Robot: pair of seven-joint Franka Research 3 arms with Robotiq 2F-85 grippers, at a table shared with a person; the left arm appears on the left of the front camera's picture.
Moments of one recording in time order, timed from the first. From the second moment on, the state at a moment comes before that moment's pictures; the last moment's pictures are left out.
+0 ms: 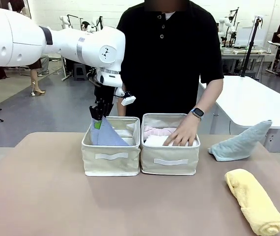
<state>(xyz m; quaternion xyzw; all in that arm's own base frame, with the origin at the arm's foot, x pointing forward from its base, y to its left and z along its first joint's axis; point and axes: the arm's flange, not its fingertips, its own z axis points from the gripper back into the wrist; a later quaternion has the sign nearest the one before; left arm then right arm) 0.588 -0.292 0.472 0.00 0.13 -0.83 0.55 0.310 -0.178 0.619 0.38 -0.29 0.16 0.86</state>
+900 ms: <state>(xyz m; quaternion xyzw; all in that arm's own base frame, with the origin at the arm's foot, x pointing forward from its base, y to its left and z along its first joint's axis) 0.597 -0.292 0.452 -0.06 0.17 -0.83 0.53 0.310 -0.178 0.619 0.38 -0.29 0.16 0.86</state>
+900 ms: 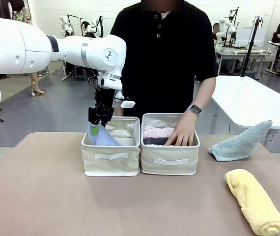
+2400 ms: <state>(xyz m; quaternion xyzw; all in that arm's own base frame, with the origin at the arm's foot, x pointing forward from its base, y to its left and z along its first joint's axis) 0.451 0.059 0.704 -0.10 -0.21 -0.63 0.74 0.310 -0.179 0.619 0.38 -0.29 0.16 0.86</state>
